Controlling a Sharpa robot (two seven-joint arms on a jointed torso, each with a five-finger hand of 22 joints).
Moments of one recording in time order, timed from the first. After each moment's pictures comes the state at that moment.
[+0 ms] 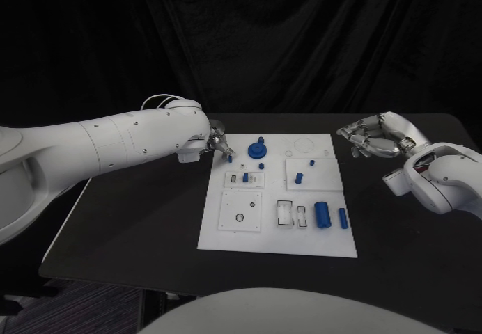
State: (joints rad) left arm 1.35 -0.56 -0.21 1.08 -1.05 0.19 -0.46; left_hand 1.08 0.11 0.14 0.11 0.28 0.91 0.06 0.20 1.15 1.46 -0.01 1.57 1.31 1.47 -0.07 1.57 1.31 0.05 1.43 0.05 1.40 1.31; right arm 1.31 -0.93 -0.25 1.44 -0.71 -0.43 0.30; right_hand 1.36 0.08 0.11 0.28 0.58 0.97 0.14 0.11 0.15 0.93 0.07 1.13 0.90 1.21 0.01 1.08 0.88 0.17 1.10 0.12 0.36 1.26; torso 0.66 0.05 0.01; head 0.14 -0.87
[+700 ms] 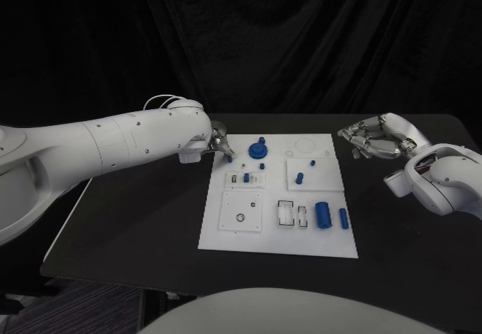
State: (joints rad) left arm 1.35 -0.55 -0.21 1.08 -1.05 0.21 -0.46; left_hand 1.08 0.11 0.18 0.09 0.33 0.91 0.06 0.19 1.14 1.46 -0.01 1.57 1.31 1.47 -0.07 1.57 1.31 0.05 1.42 0.05 1.39 1.31; right arm 1.31 -0.93 -0.25 1.44 -0.71 -0.42 0.30; right_hand 1.37 0.08 0.13 0.27 0.59 0.97 0.14 0.11 0.15 0.93 0.07 1.13 0.90 1.21 0.01 1.08 0.88 0.17 1.10 0.12 0.36 1.26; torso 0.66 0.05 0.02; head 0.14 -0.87
